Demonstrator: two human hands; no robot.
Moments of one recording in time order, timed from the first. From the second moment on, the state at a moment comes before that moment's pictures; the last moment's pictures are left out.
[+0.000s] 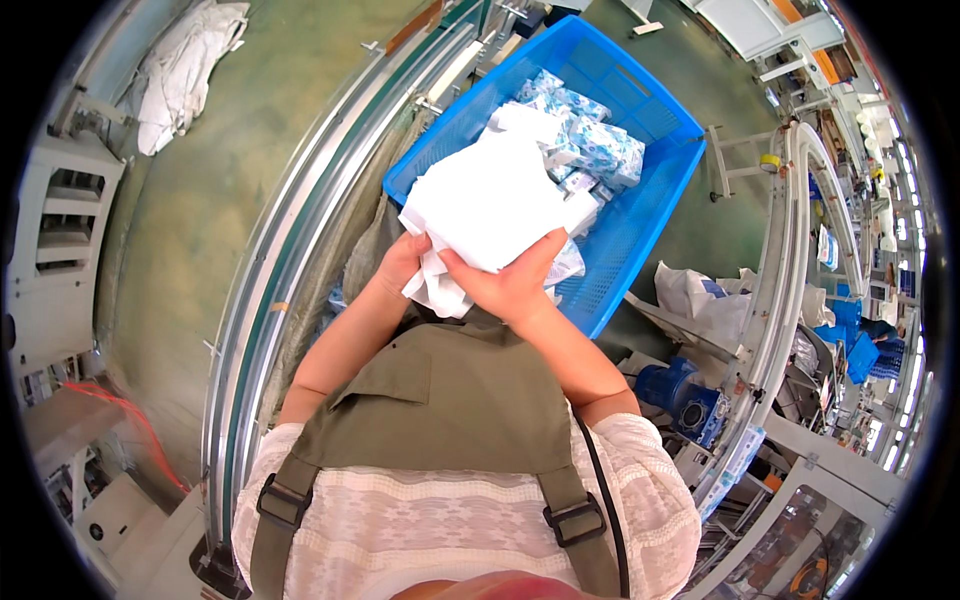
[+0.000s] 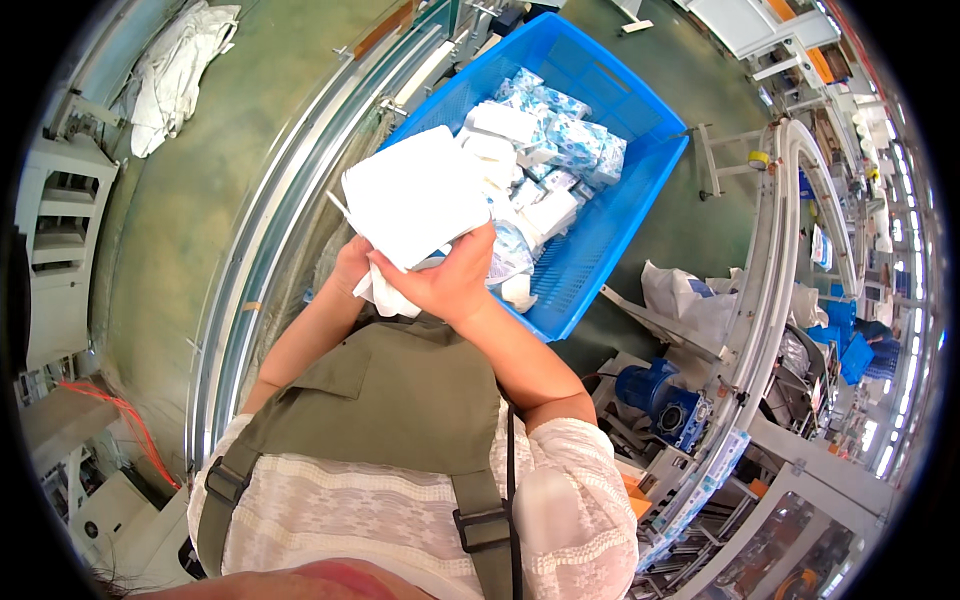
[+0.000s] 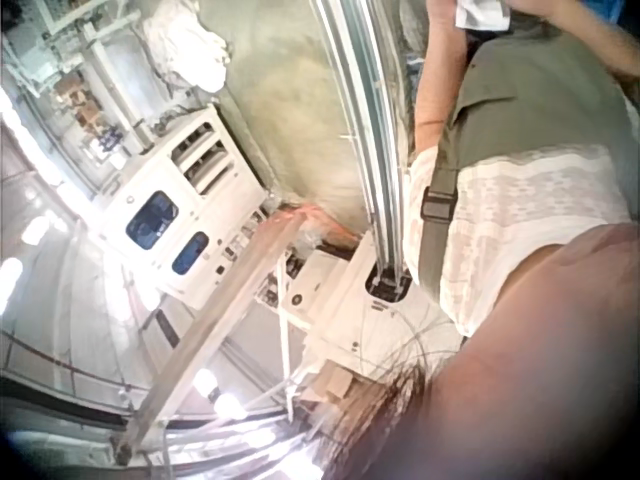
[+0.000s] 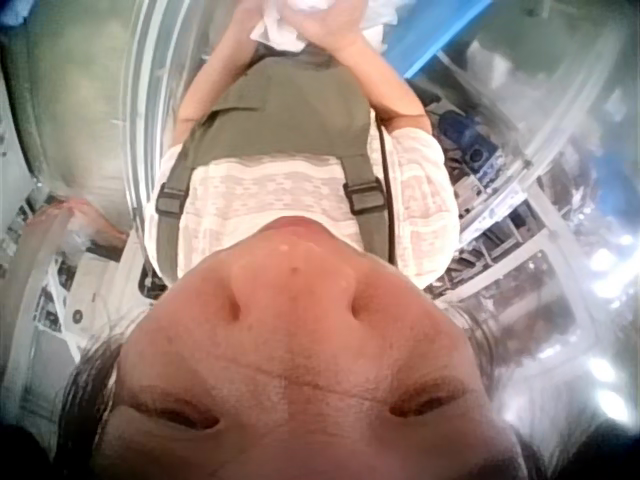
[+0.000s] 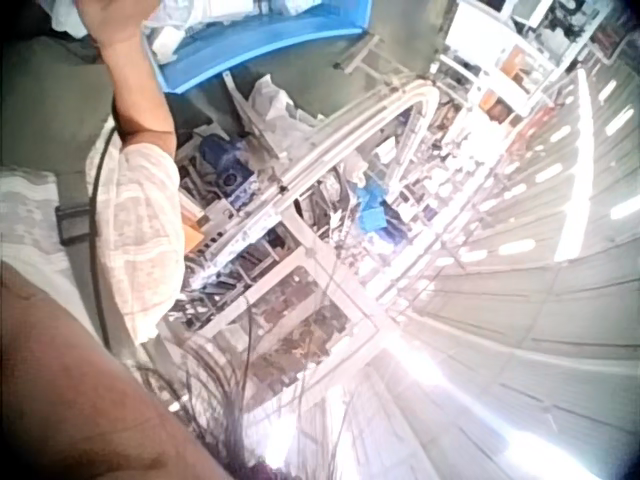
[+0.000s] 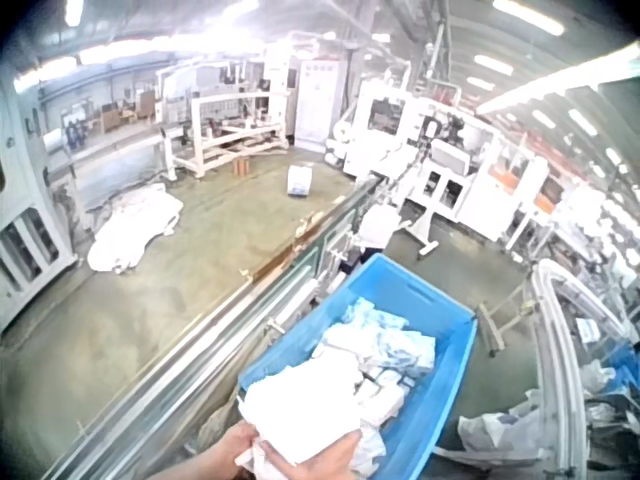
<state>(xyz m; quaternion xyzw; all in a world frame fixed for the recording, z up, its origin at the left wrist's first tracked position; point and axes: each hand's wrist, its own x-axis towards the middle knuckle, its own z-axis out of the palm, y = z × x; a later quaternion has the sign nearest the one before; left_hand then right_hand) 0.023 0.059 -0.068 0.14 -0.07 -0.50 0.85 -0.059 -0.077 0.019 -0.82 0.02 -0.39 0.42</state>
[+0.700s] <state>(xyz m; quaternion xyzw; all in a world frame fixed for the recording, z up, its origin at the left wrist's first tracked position) 0.049 0.042 -0.085 0.22 -0.09 -0.45 0.86 -0.055 -0.091 0.030 -0.84 0.08 -0.37 0.39</state>
